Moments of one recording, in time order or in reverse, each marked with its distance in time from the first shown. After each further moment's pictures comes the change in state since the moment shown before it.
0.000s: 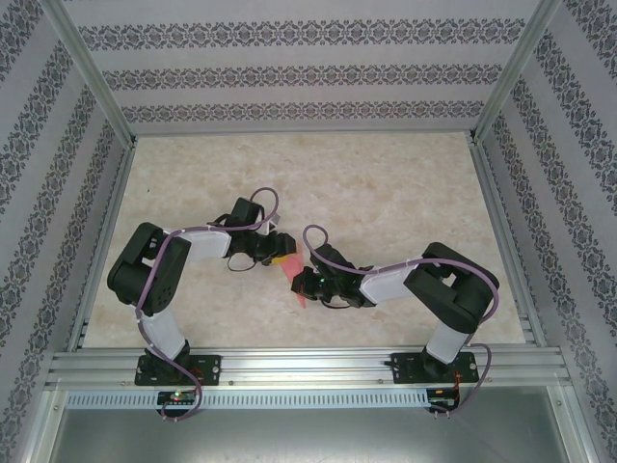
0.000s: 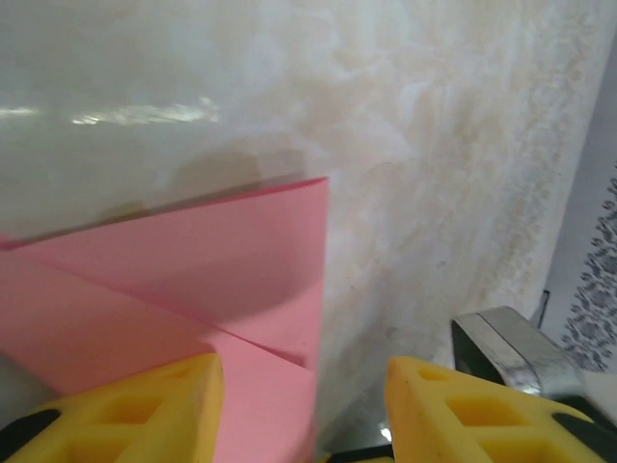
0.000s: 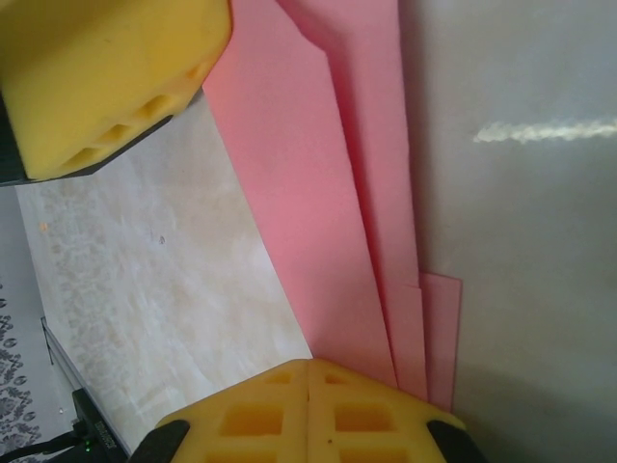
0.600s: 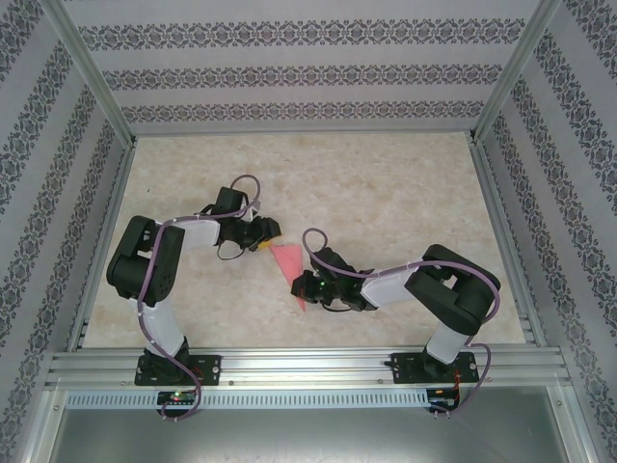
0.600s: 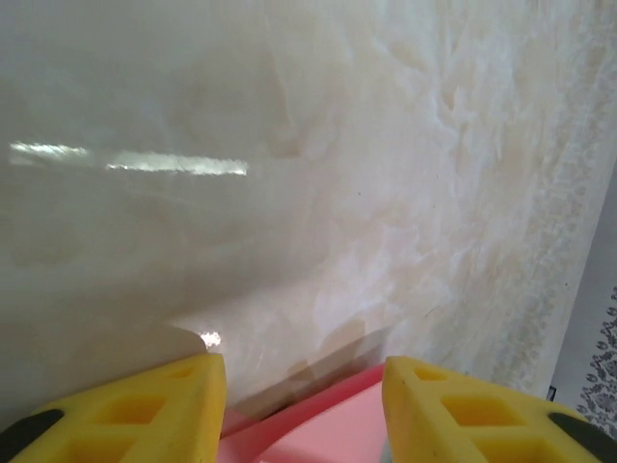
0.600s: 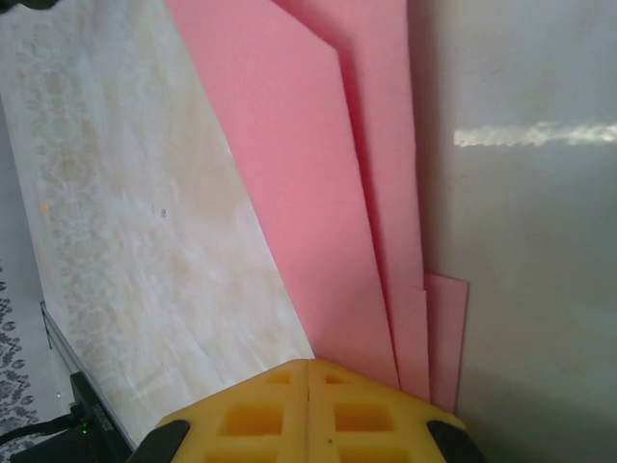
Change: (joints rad) left arm 0.137 0.046 0.074 -0.024 -0.057 0.007; right arm 0.022 -0.012 -0.008 0.002 -0.001 -0.008
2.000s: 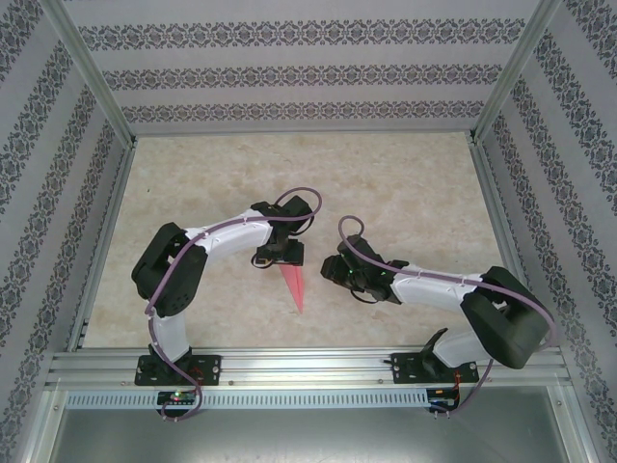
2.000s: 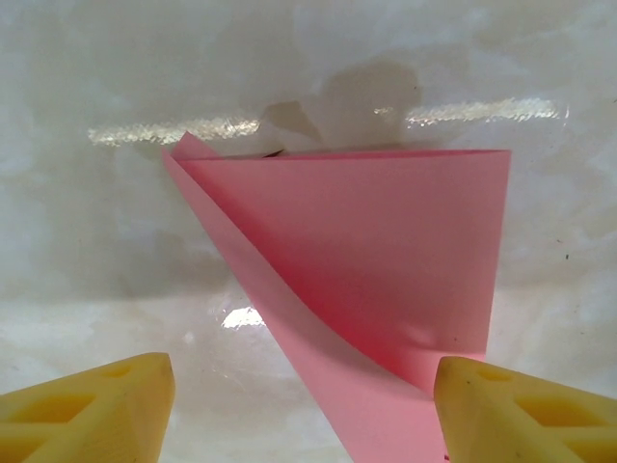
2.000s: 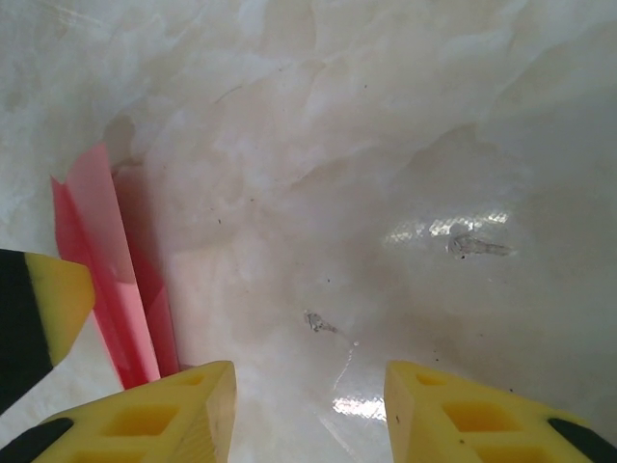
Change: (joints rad) left arm -0.428 0.037 0.359 -0.766 -0.653 0.037; right arm -0.157 -0.303 -0.044 -0.384 0.260 -0.123
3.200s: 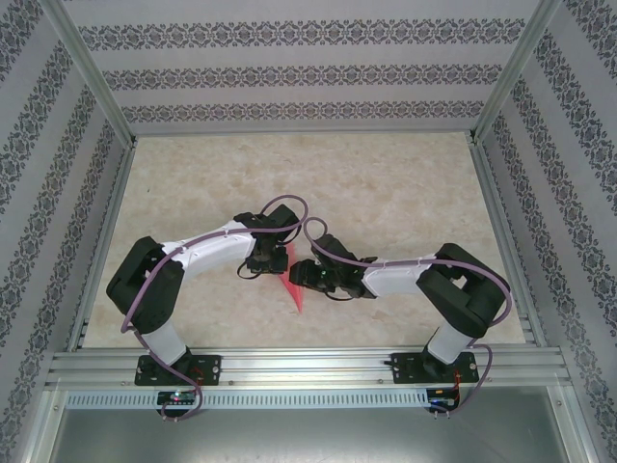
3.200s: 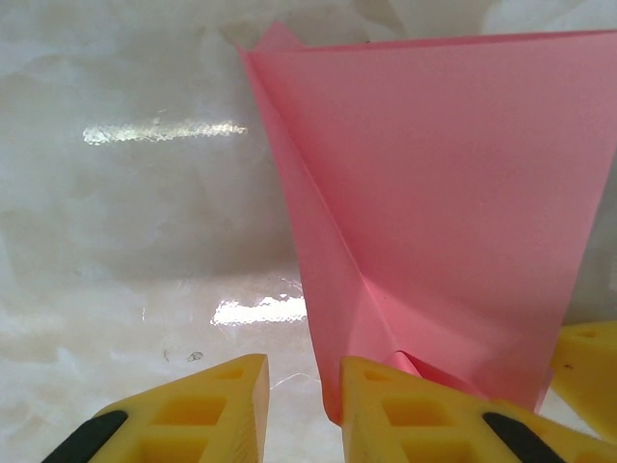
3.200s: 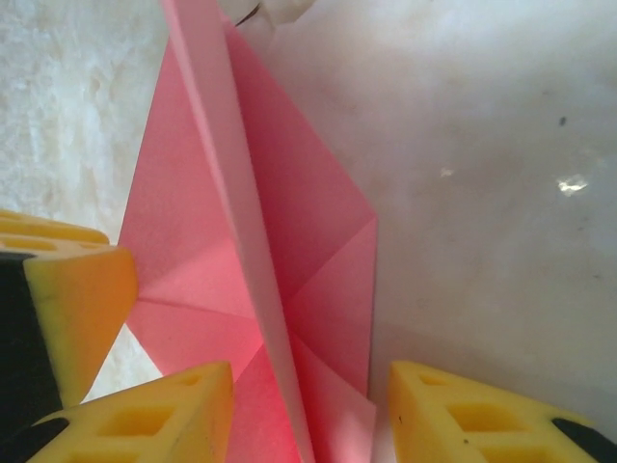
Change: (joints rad) left arm 0.001 -0.168 -0.177 0.039 0.006 -0.023; right arm 0.100 0.255 0.127 0.211 -0.219 -0.034
